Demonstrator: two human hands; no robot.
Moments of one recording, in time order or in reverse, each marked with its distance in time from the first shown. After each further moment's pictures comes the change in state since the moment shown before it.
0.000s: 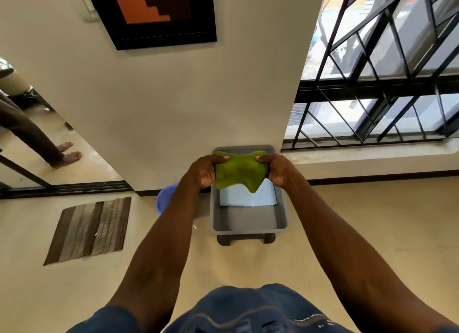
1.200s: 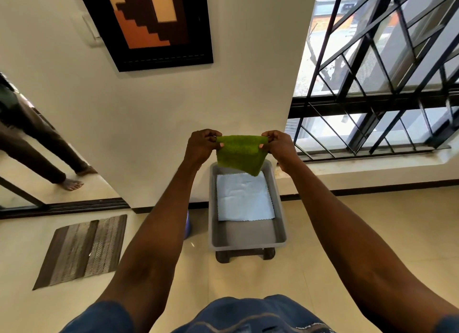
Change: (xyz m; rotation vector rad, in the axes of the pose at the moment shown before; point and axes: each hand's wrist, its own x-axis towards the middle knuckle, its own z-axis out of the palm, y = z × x) left_hand 0.001 0.079 0.024 0.703 0.233 0.683; right_hand -0.001 -0.072 0.016 -0.480 0.223 -0.503
